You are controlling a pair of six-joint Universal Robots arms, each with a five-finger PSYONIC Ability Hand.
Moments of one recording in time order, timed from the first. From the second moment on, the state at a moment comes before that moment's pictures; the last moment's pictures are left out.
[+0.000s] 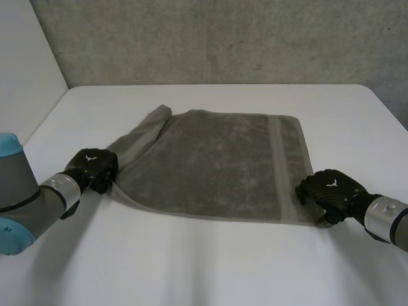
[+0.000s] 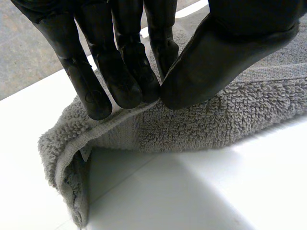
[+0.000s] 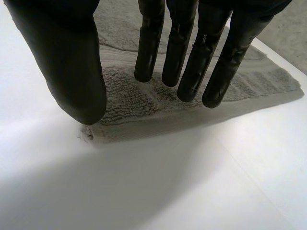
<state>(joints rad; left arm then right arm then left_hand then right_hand) 4.62 -2.13 -1.64 3.37 -1.22 3.49 1.52 -1.13 1.81 -0.01 0.88 2.35 1.32 1.33 1.33 1.36 1.16 0.69 0.70 0.69 0.69 0.49</state>
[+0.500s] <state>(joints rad) 4.62 -2.14 -1.64 3.37 -1.22 3.49 1.52 -1.08 1.78 -0.02 0.89 2.30 1.32 1.33 1.33 1.36 1.16 0.99 1.00 0.99 0.99 0.77</state>
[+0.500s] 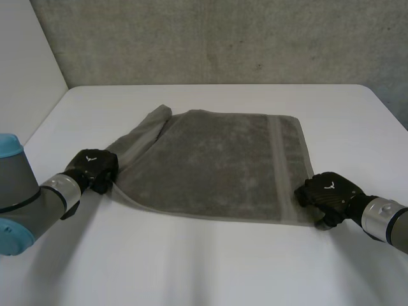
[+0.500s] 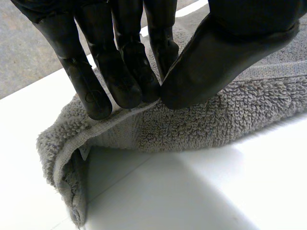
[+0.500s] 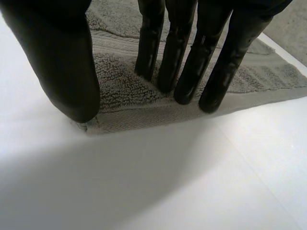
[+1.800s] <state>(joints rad) 4.62 -2.14 -1.65 3.37 -1.22 3.49 1.41 -1.12 1.82 0.14 0.74 2.05 1.32 1.33 1.34 1.36 1.16 0.60 0.59 0.60 0.60 0.43</state>
